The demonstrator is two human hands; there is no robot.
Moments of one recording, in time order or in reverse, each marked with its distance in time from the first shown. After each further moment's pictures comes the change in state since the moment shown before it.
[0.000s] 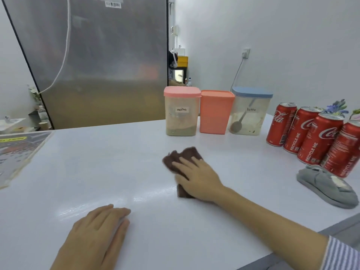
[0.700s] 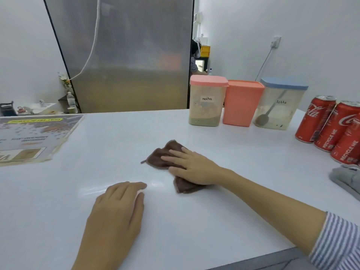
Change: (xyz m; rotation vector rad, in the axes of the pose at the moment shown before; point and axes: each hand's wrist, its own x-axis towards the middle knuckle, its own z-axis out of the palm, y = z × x) left_hand -0.004 0.014 -0.017 0.162 0.077 -0.192; right_hand 0.025 -0.052 0.003 0.116 -0.211 -0.301
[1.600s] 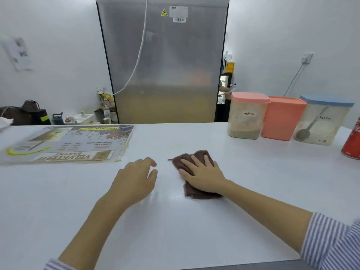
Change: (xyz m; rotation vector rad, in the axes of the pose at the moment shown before) left_hand 0.051 -0.091 -0.070 0.046 -0.452 -0.284; right_hand 0.040 -0.110 0.026 -0.043 0.045 0.230
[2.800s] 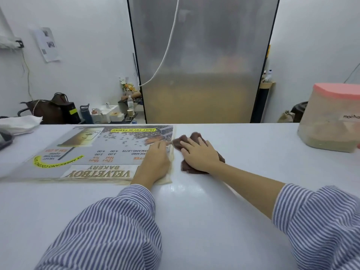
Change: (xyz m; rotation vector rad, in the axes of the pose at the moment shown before) left_hand 0.198 -0.169 0.033 -0.116 0.209 0.034; right_hand 0.220 -0.135 0.026 -0.059 0.165 -0.177
